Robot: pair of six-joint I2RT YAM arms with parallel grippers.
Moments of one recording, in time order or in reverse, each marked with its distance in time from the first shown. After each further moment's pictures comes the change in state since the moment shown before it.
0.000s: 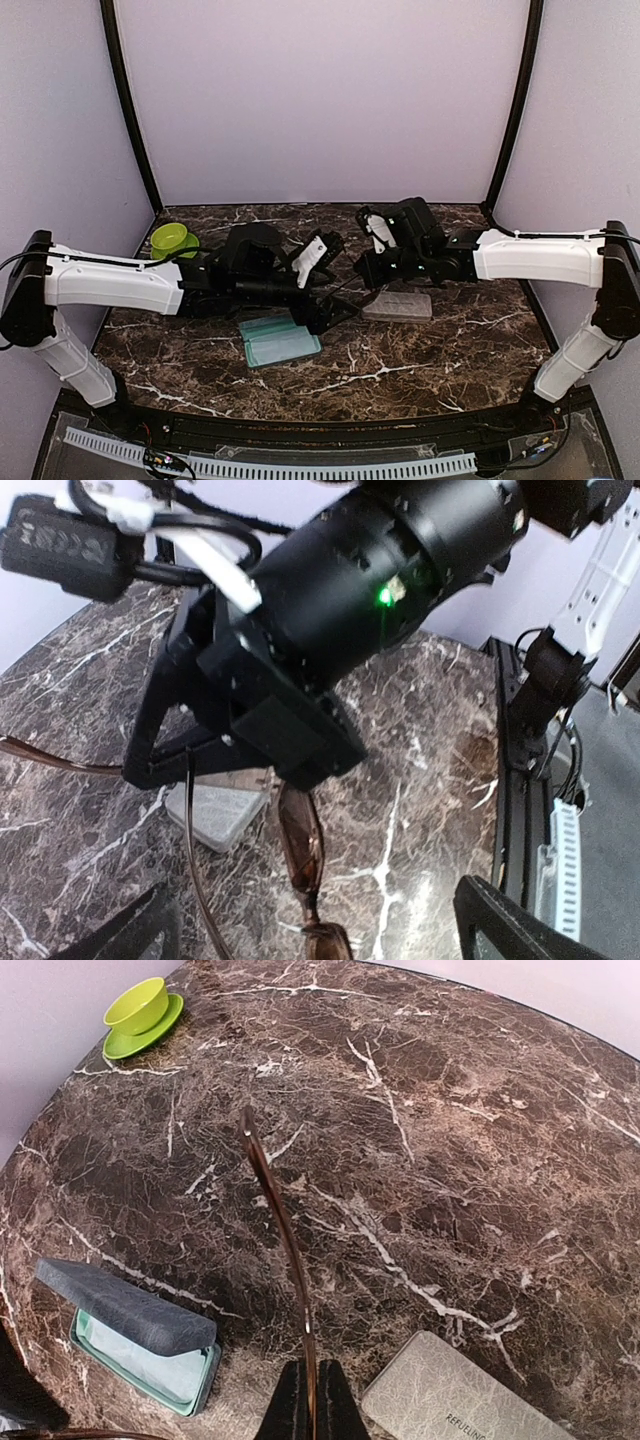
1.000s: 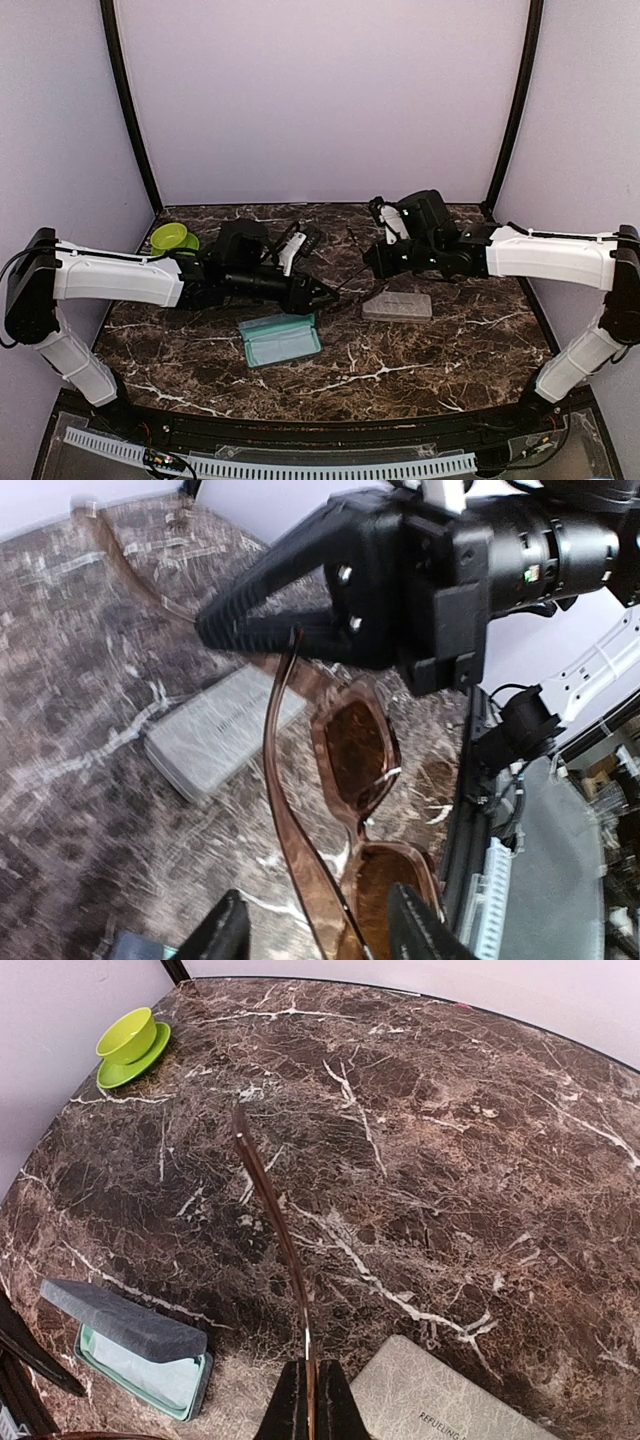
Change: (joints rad) left arm 0.121 0.023 -0.053 0.031 0.200 -0.303; right arm -0.052 -0.057 -0.018 0.003 -0.020 0.014
